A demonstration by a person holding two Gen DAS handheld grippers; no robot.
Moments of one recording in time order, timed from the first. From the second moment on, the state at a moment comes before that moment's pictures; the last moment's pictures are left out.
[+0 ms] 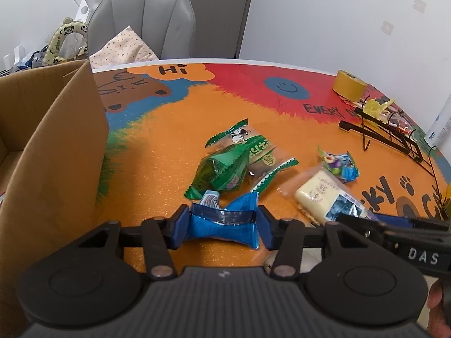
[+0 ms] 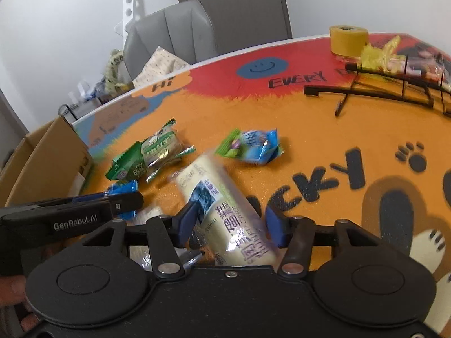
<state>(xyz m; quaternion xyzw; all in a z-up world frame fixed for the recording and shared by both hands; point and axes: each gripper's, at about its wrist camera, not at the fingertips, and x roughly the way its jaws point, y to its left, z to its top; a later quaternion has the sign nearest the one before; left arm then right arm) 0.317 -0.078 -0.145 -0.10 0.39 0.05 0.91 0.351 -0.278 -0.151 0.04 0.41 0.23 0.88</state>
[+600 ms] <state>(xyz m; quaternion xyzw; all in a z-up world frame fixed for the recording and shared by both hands) 0.287 -0.080 -0.121 -0.13 0.36 0.01 0.93 0.322 -0.296 -0.133 0.07 0.38 0.22 0.90</state>
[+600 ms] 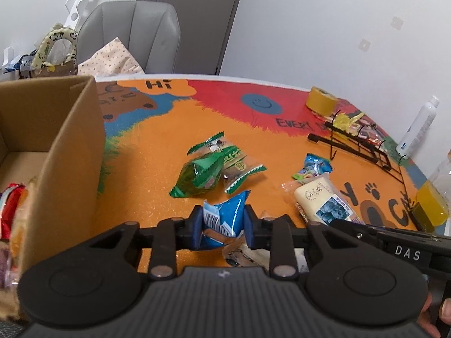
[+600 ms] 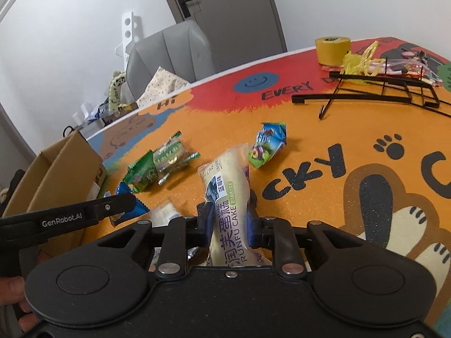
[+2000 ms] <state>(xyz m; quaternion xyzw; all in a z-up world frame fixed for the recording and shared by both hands) 0.202 0.033 -0.050 -0.16 0.28 0.07 0.94 0.280 -0.195 -0.061 0.07 0.31 0.28 0.91</state>
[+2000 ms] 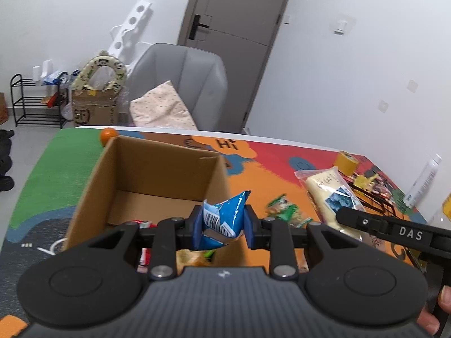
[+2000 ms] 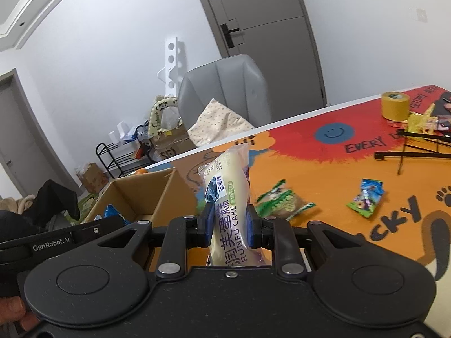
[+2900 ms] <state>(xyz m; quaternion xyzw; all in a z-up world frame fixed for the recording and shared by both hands) 0.188 0.121 -0.056 -0.20 0.28 0.12 0.93 0.275 -0.081 -0.050 0.02 0.32 0.35 0.88</state>
